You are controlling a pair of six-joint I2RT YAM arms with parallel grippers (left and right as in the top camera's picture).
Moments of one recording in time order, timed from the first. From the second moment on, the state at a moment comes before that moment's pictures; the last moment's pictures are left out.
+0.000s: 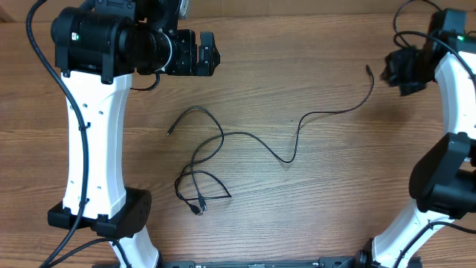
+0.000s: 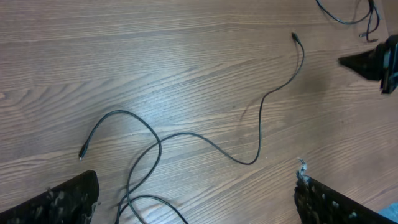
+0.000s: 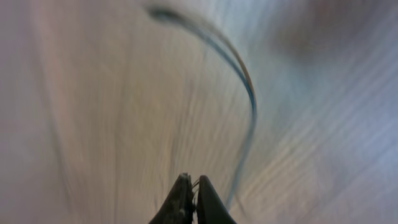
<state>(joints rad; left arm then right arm) -0.22 1.92 2.60 -1.68 0.30 -0.19 -0.26 2.02 1.82 -1.12 -0.31 1.02</state>
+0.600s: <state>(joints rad) -0.22 1.92 2.60 -1.69 0.29 -0.18 0.16 2.02 1.82 -1.41 -0.27 0.61</state>
